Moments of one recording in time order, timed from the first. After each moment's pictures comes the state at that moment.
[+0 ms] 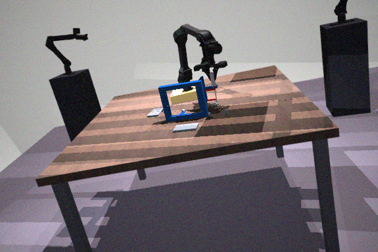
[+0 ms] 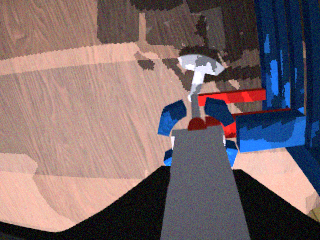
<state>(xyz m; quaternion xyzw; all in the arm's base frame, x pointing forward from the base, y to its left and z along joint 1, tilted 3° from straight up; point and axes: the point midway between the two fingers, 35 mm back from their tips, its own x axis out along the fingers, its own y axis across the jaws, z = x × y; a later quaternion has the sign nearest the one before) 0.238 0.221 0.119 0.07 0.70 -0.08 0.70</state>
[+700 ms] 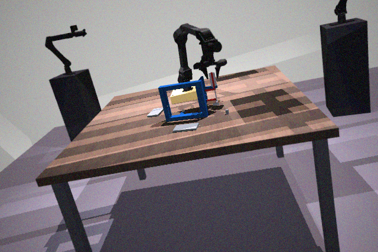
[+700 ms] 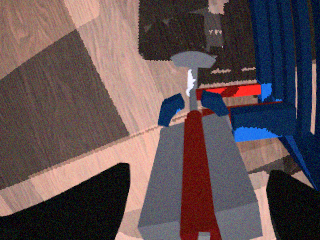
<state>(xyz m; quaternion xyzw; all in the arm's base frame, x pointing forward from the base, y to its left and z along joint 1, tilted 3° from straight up) 0.237 0.221 0.130 0.07 0.70 -0.09 0.70</state>
